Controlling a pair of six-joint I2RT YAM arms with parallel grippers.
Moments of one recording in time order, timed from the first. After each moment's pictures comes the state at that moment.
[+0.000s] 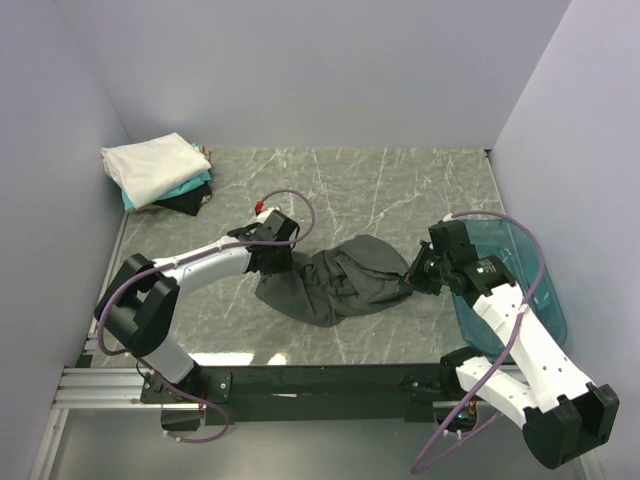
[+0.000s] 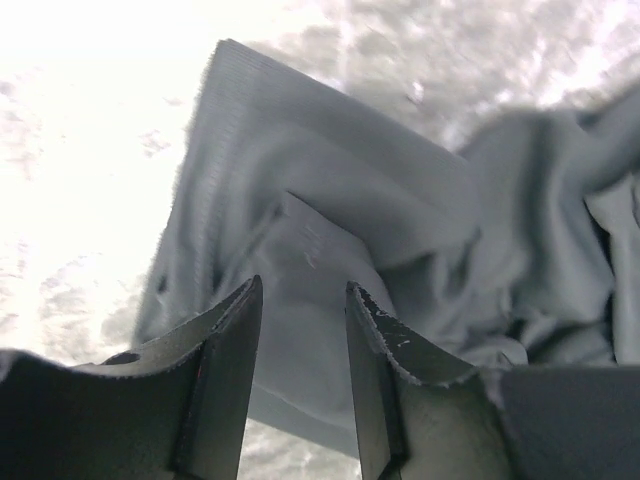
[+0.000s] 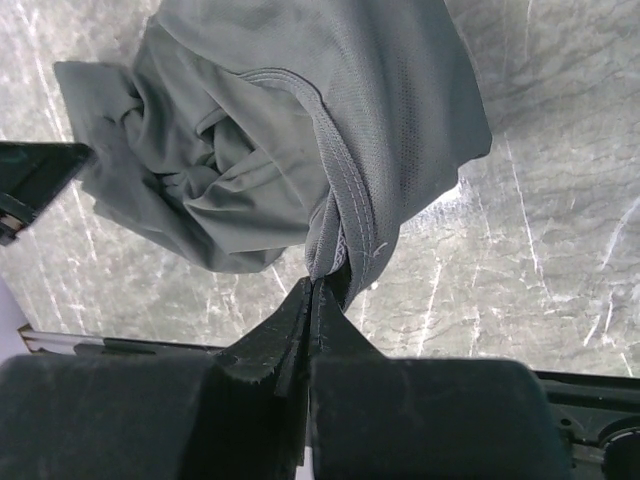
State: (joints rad) left arm -0.68 1.59 1.00 -0.45 -0.24 -0.77; right arm 0.34 0.91 0.85 -0.87 -0.07 0.79
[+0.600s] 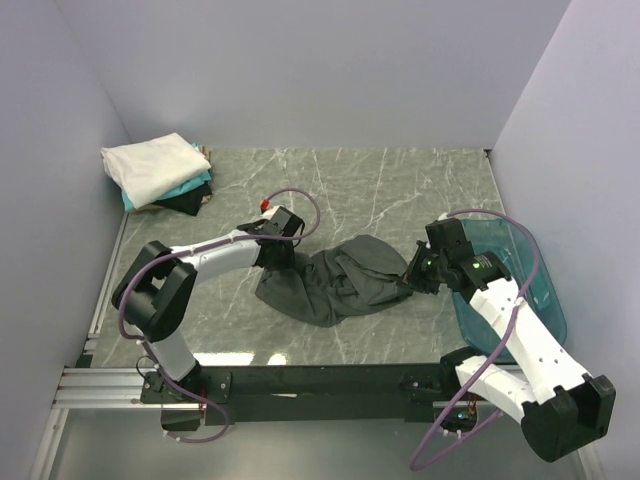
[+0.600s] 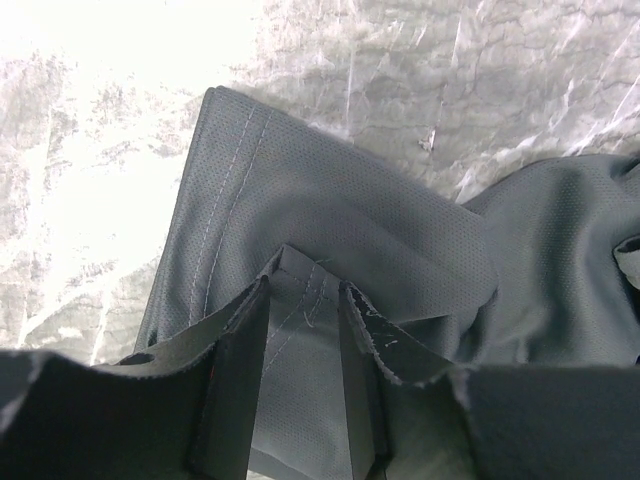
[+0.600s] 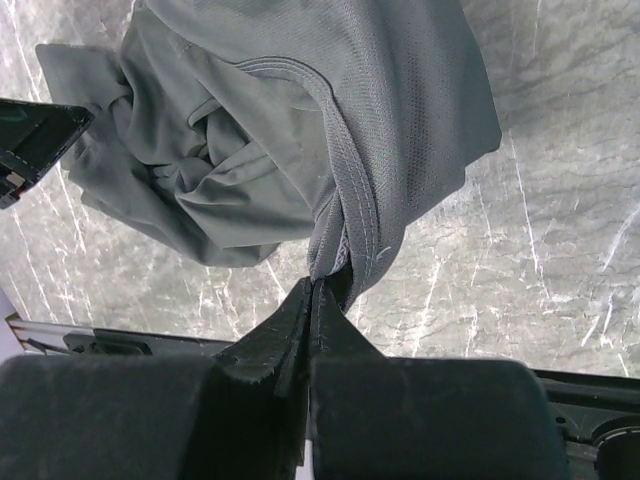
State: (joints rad) left arm -0.65 1.71 1.05 -0.43 -0.25 -0.75; right arm 0.34 0.96 0.85 -0.87 -0.09 0.76
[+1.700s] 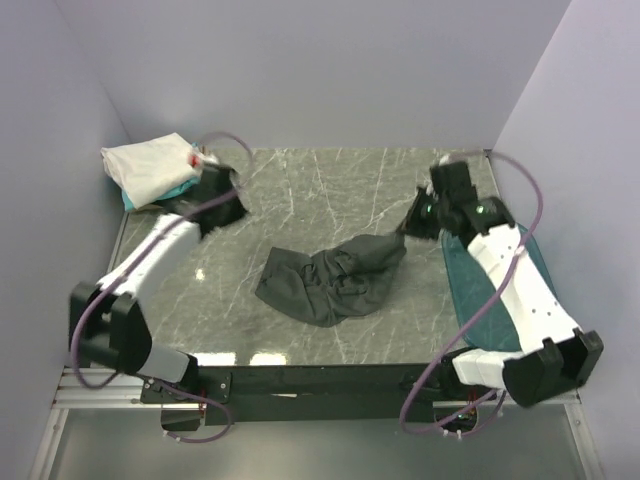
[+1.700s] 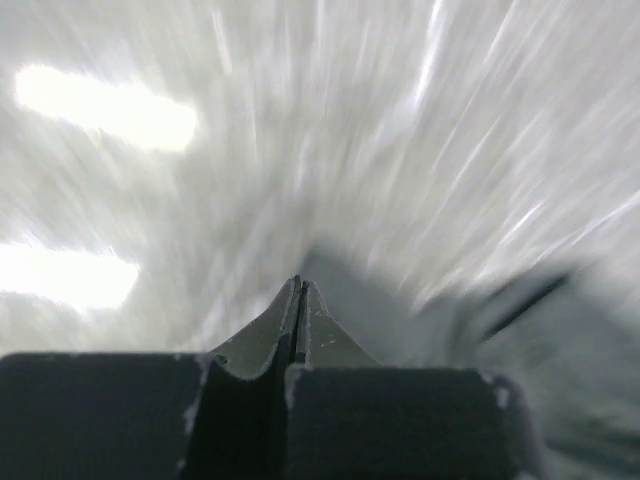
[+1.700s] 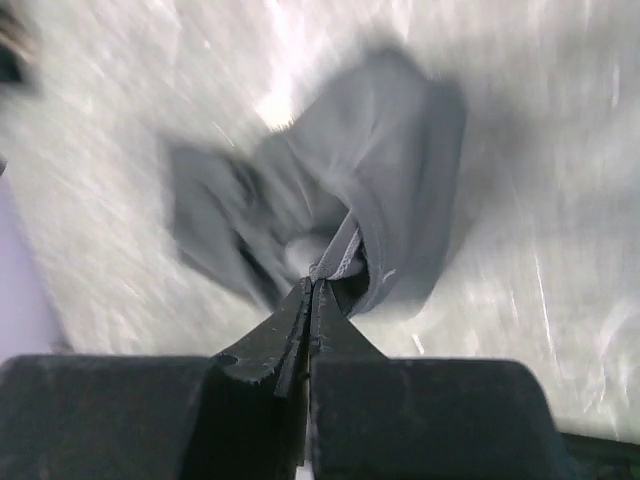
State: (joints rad) left arm -0.37 1.47 1.12 -0.49 -0.18 -0.69; right arm 0.30 1.20 1.22 -0.93 -0.09 0.68
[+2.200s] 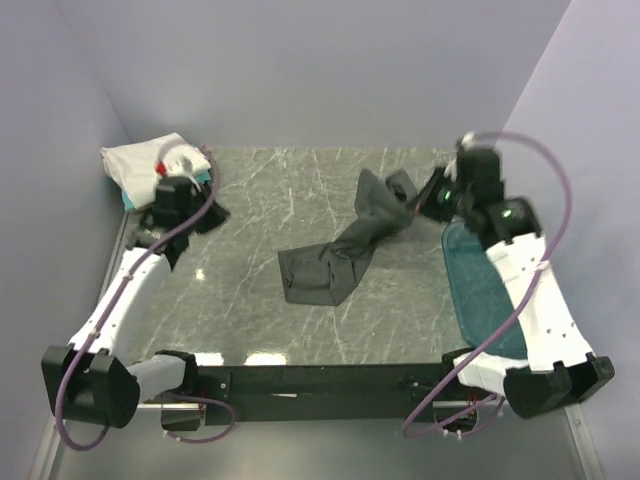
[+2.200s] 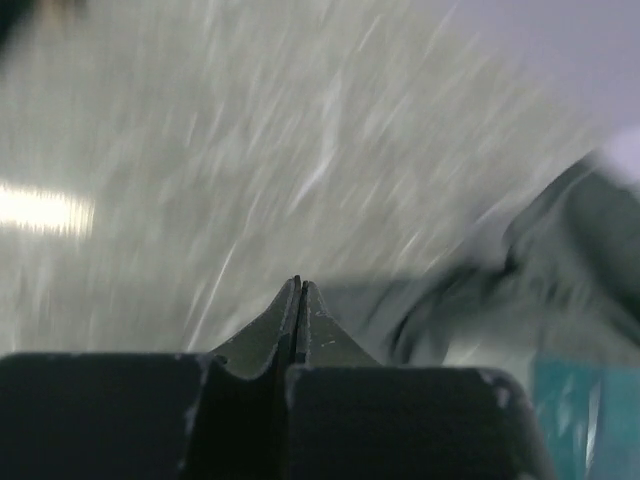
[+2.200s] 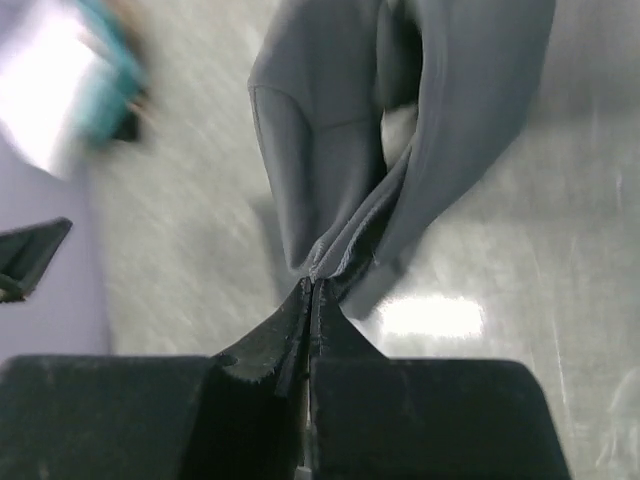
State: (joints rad) left arm -0.15 1.14 1.07 -0.39 0.05 -0.64; right arm 0.23 1.22 1.55 -0.91 -0.12 0.62
